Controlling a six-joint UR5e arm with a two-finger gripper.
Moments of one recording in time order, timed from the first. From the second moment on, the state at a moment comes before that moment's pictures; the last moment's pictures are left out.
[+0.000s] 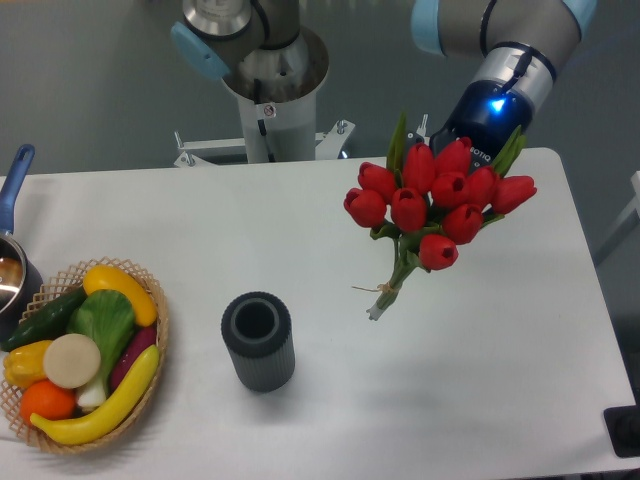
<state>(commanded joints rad) 2.87 -1.77 -1.68 -0.83 0.29 1.01</state>
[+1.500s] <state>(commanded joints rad) 2.72 -1.73 -1.70 -0.84 1.17 1.16</state>
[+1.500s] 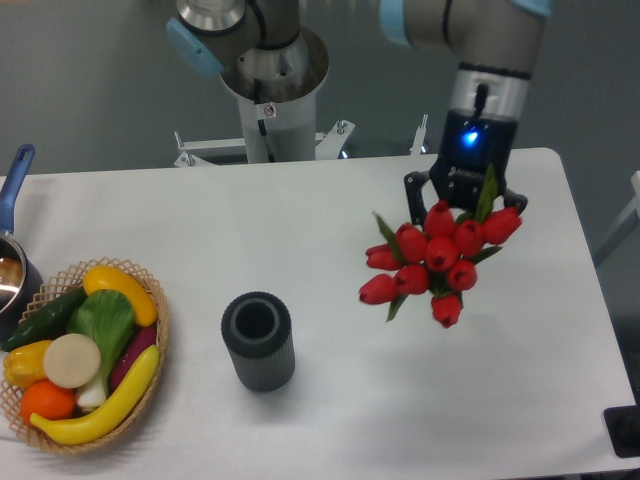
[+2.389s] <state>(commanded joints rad) 2.64 -1.94 -1.69 -0.84 1.72 1.43</state>
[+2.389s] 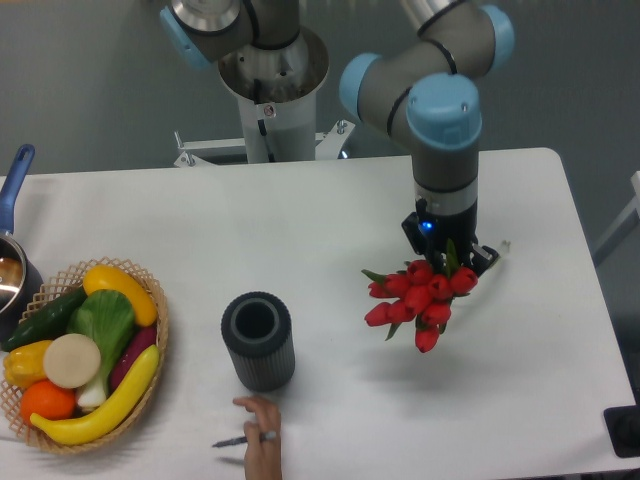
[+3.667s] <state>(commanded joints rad) 2.81 -1.95 -1.58 -0.84 1.42 1.50</state>
